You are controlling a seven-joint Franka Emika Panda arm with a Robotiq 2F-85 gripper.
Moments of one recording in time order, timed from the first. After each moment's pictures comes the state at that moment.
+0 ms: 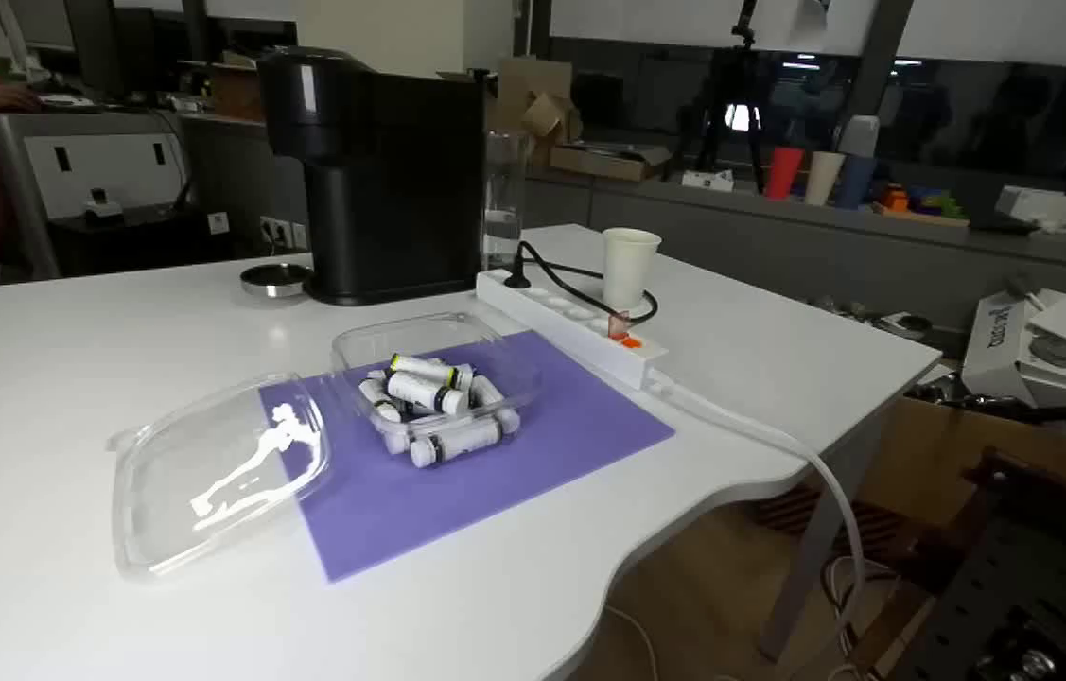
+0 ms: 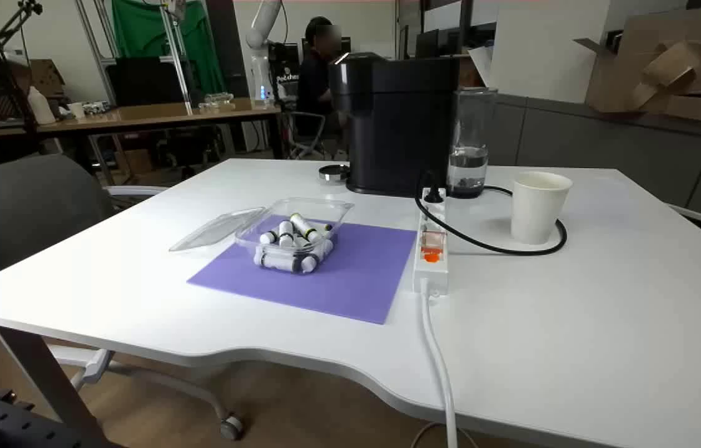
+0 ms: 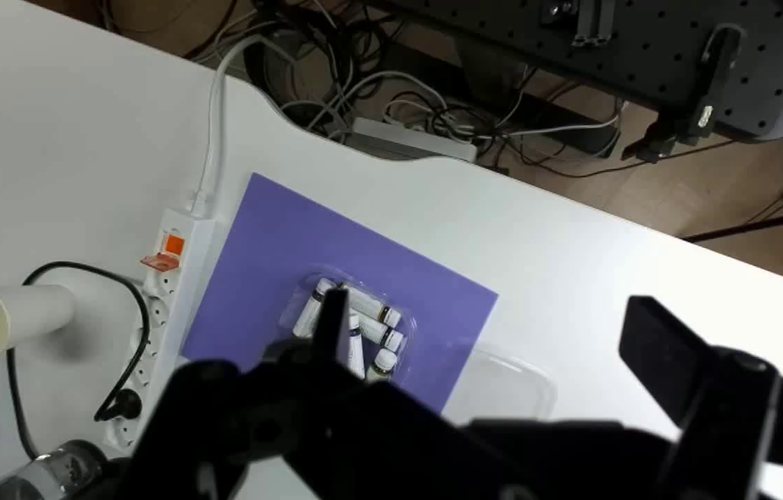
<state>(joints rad) 0.14 -0.41 0.31 -2.28 -0.09 1.65 0.06</state>
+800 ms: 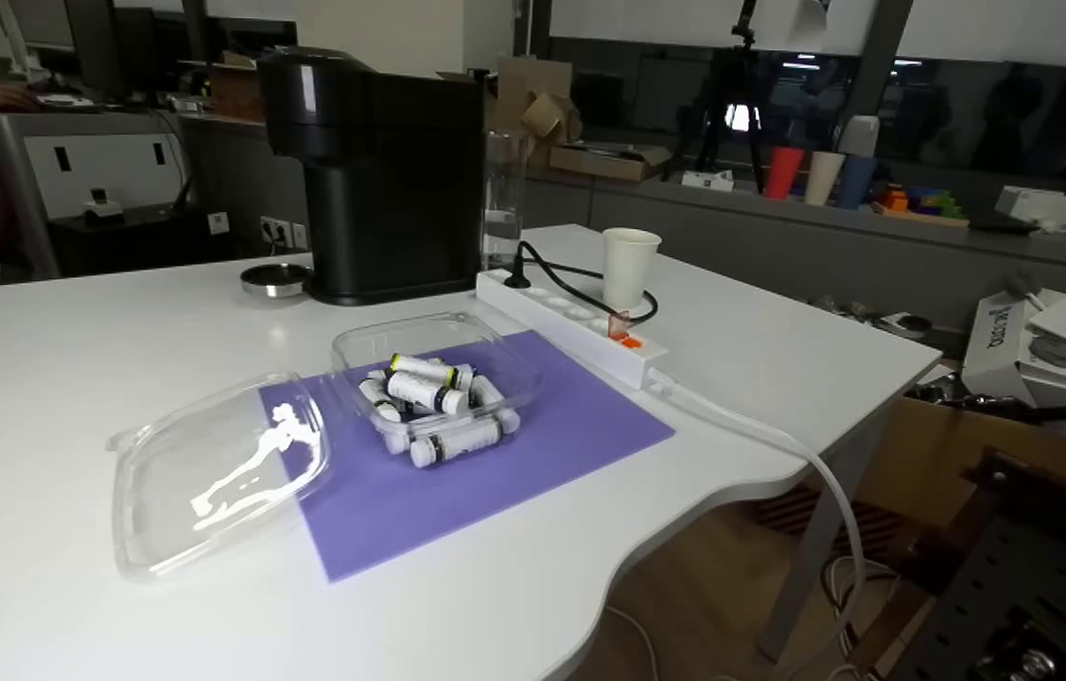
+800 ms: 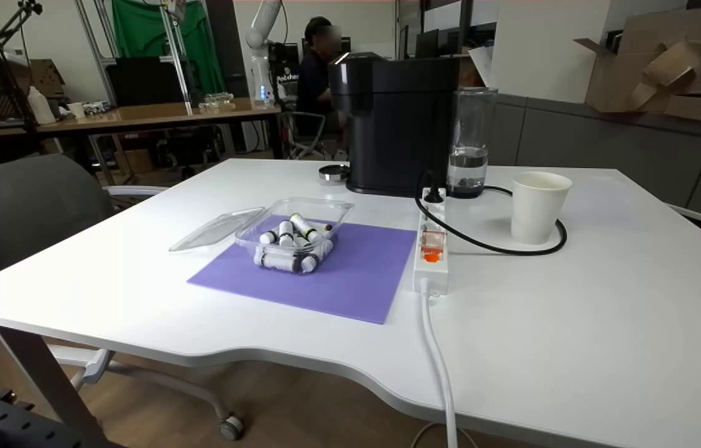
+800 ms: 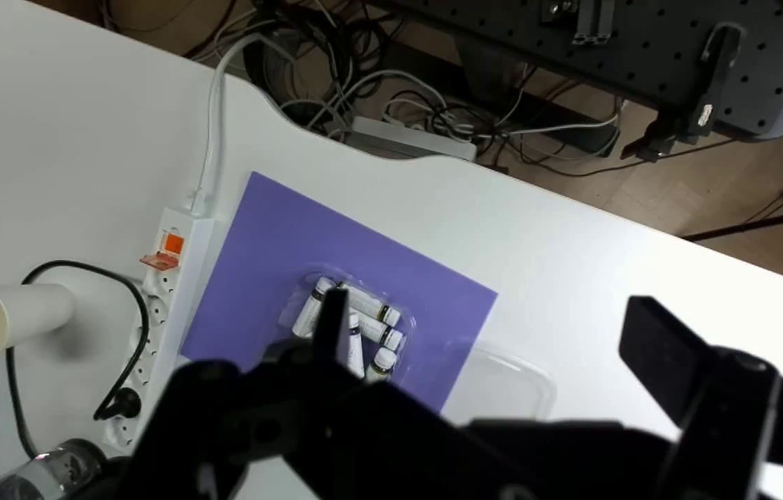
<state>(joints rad) 0.14 -0.41 0.31 -2.28 -0.09 1.65 0.06</state>
